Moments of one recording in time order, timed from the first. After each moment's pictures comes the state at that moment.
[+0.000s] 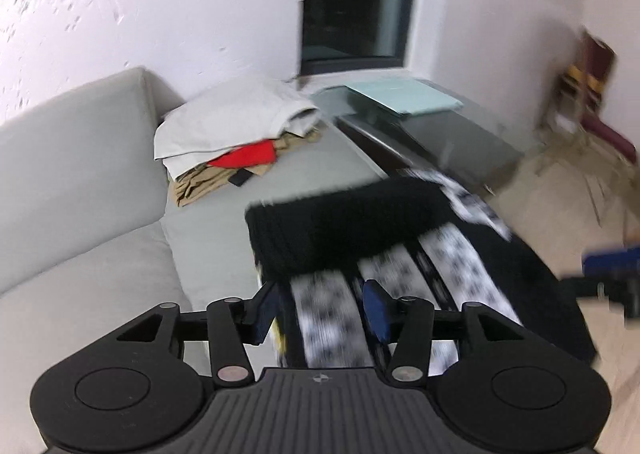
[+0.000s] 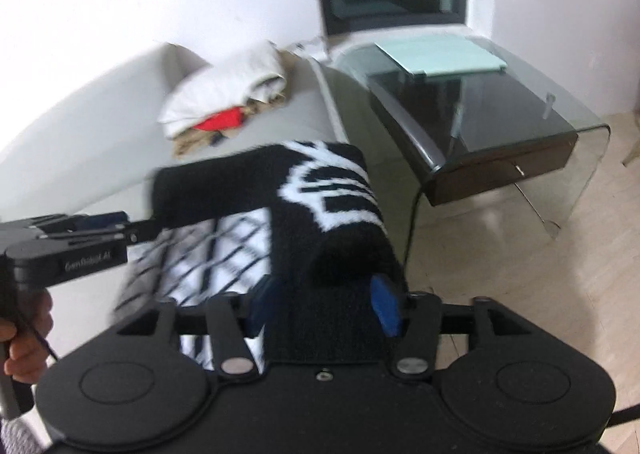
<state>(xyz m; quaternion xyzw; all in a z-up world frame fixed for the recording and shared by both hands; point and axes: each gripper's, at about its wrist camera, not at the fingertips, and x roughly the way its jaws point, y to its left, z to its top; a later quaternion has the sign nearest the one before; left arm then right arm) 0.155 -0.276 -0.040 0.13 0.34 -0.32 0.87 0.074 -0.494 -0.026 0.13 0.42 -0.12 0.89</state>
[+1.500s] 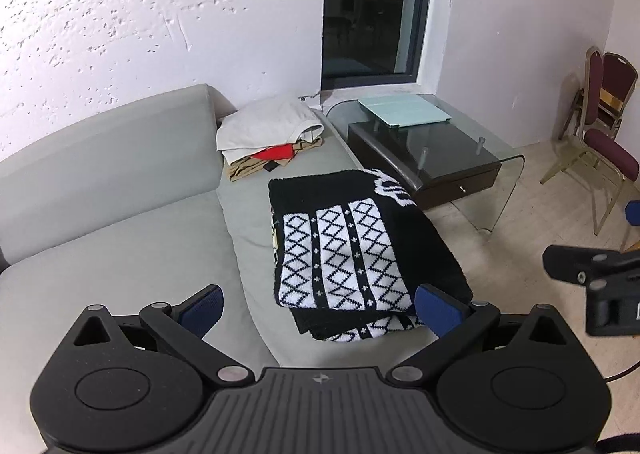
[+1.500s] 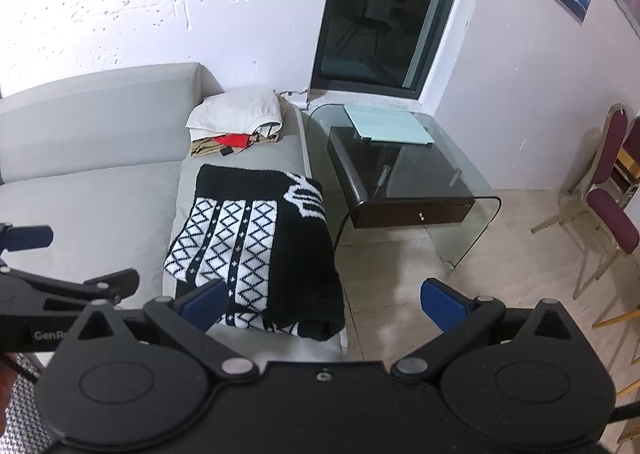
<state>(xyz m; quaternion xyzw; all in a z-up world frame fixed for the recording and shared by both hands) -0.031 -0.241 0.101 0.10 0.37 -0.25 0.89 -0.066 -0.394 0.143 0.00 0.41 -0.19 0.89</state>
